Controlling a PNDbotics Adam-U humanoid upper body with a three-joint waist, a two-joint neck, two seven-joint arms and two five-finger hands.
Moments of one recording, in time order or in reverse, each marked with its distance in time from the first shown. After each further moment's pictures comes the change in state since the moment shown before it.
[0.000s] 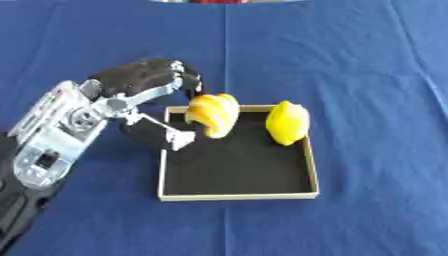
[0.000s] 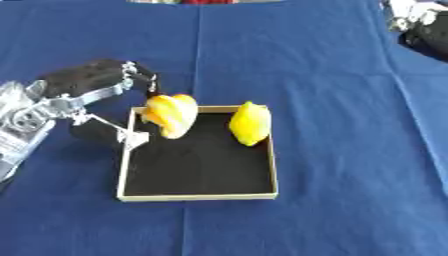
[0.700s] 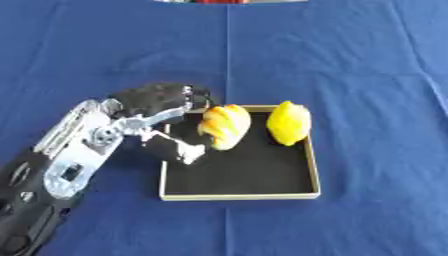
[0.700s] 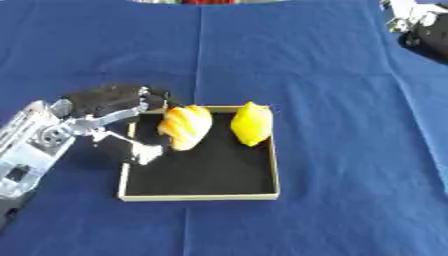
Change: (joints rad) left arm 0.023 -0.042 -0.004 0.056 -0.123 -0.061 -0.074; right arm 0.009 0.016 -0.005 0.000 -0.005 0.001 0.001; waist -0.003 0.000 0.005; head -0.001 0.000
